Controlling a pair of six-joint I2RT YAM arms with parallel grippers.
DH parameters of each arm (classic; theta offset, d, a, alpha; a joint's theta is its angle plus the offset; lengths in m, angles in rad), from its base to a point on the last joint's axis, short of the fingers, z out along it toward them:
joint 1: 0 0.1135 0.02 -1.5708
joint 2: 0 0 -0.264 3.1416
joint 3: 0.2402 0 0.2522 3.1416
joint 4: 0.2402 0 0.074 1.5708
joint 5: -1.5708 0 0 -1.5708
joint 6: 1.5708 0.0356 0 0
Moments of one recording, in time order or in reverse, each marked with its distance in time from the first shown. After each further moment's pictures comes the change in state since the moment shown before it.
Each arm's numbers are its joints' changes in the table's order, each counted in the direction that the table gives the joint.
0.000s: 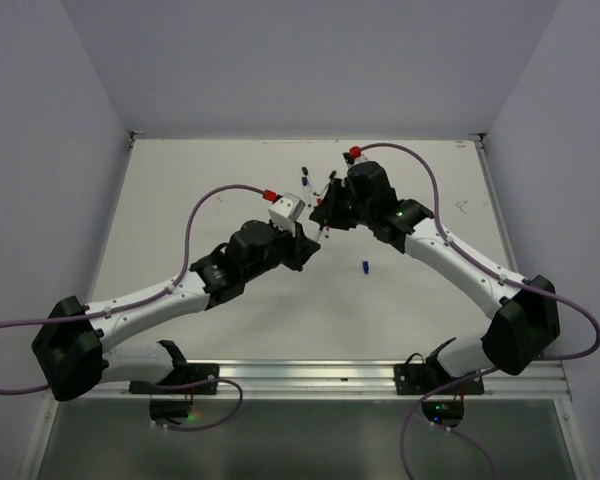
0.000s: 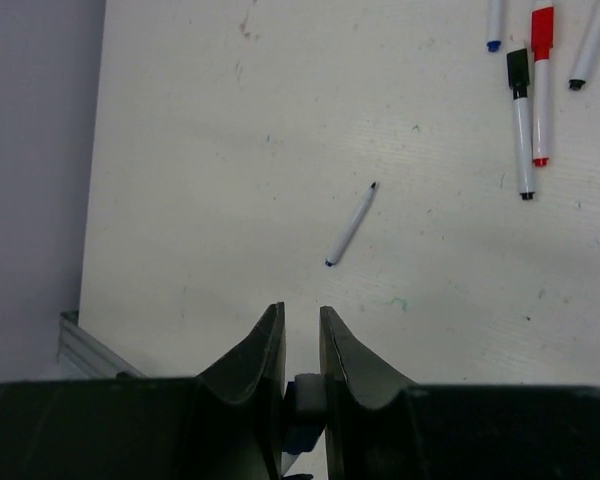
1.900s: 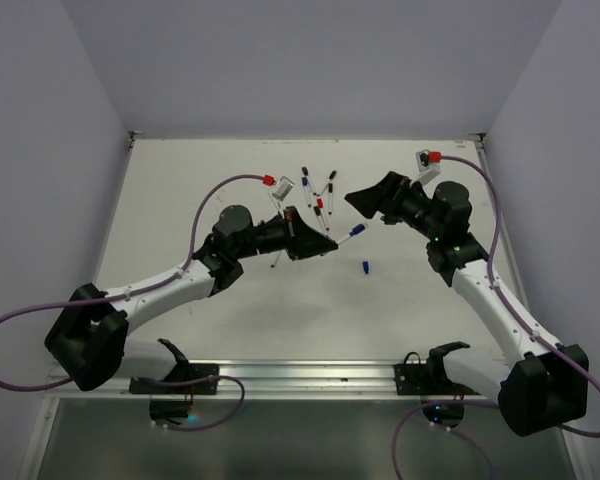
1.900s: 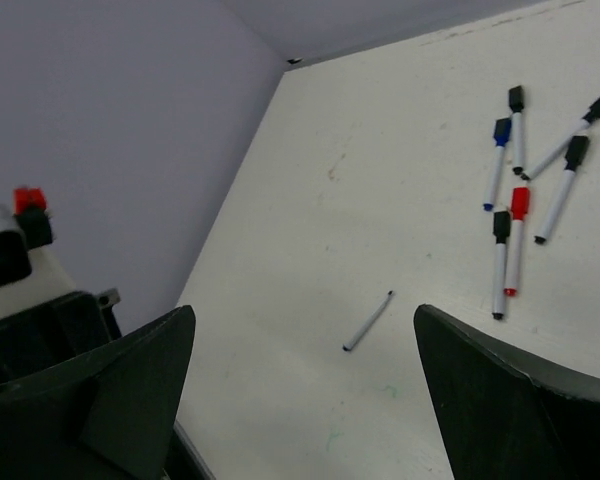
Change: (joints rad) left arm 0.175 0.095 -0.043 -0.447 -0.660 -0.420; right arm -0.385 -0.366 -0.428 -0.522 0.417 0.000
